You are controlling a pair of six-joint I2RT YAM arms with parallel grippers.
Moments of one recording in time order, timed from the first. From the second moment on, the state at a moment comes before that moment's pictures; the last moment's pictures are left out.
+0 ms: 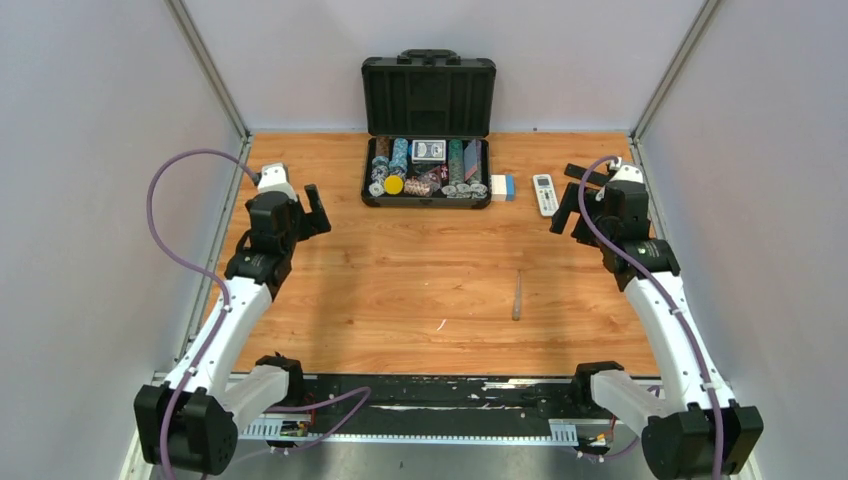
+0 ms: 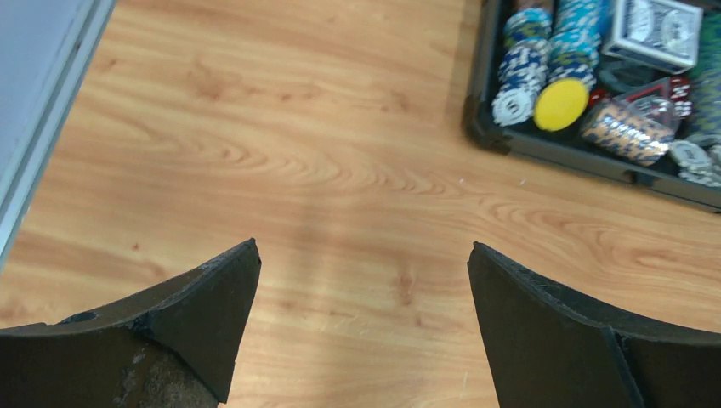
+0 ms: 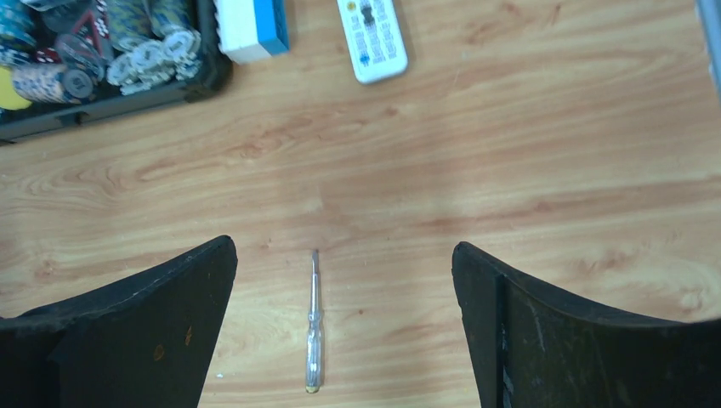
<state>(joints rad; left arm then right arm) -0.15 0.99 0.80 -0.21 -0.21 -0.26 0.09 0.99 0.99 -0.56 0.09 0.29</state>
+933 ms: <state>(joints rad) -0.15 0.68 0.63 -0.38 -0.02 -0.38 0.09 1.29 1.01 -0.62 0.11 0.34</state>
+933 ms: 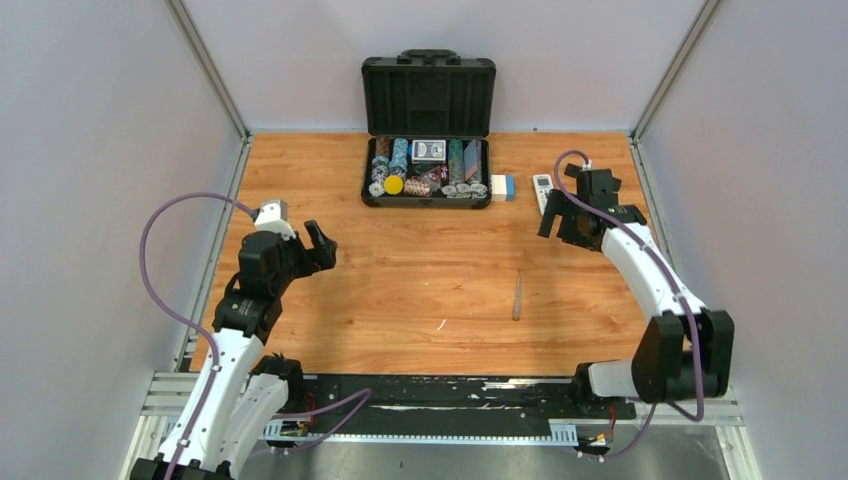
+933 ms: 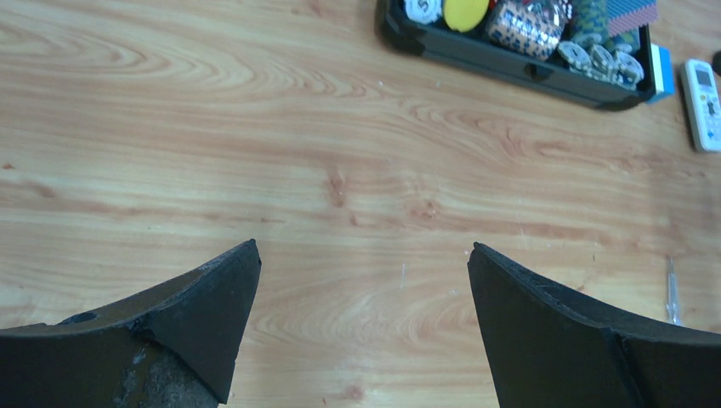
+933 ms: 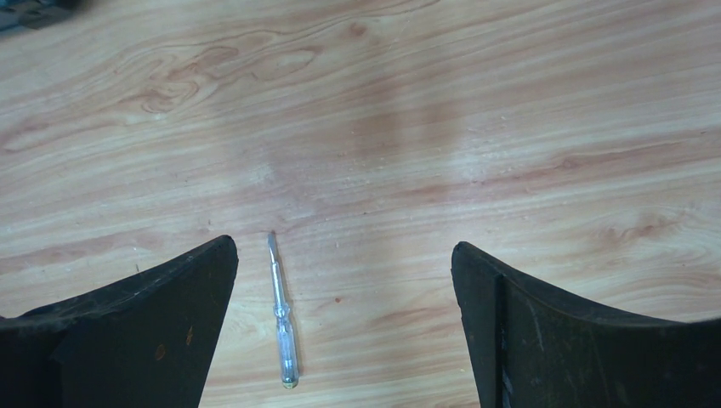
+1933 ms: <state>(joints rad) -0.15 0.64 0.58 -0.39 0.16 -0.38 0.08 2.07 1.68 -0.81 0.17 0.24</state>
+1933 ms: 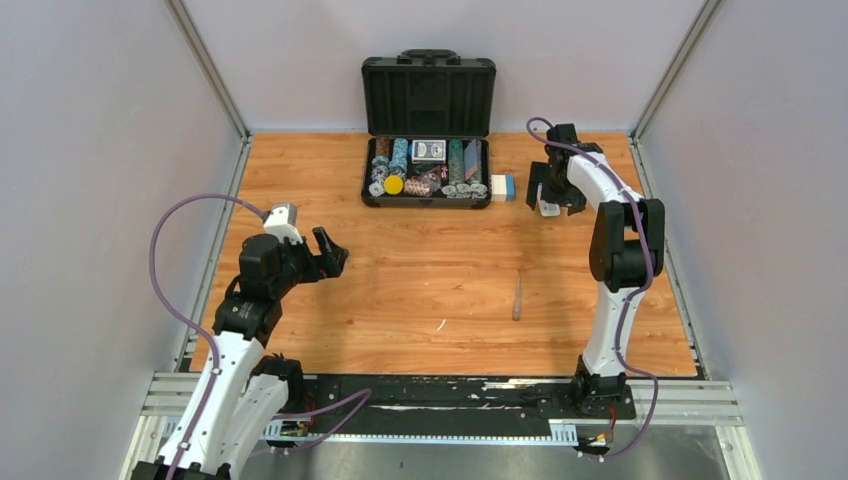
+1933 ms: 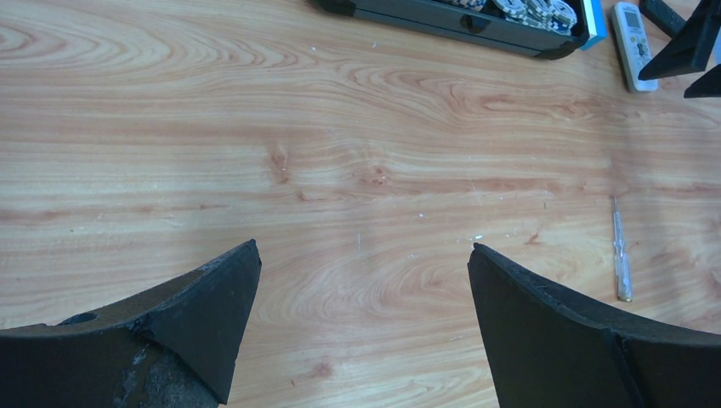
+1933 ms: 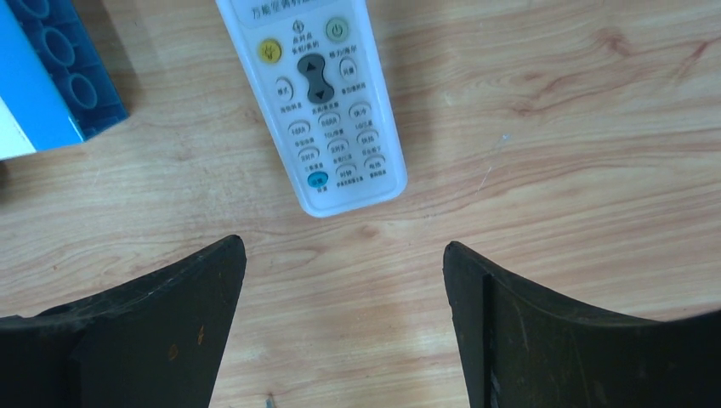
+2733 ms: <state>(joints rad) -0.15 0.69 0.50 -0.32 0.20 -0.49 0.02 2.30 1.98 -0.79 0.01 0.14</state>
